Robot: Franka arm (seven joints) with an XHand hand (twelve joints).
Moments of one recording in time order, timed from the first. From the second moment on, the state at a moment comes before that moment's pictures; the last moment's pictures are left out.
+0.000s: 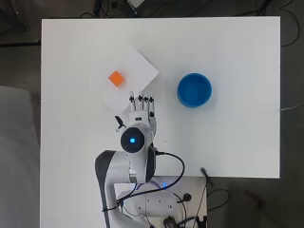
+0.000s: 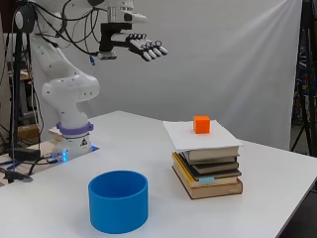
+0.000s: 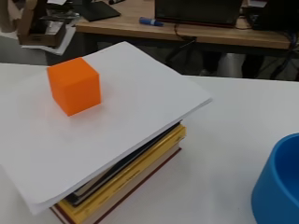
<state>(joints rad) -0.01 -0.80 0.02 -2.36 -0.04 1.59 -0.86</state>
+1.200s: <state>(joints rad) 0.00 -0.50 0.13 -2.35 0.29 1.92 -0.86</state>
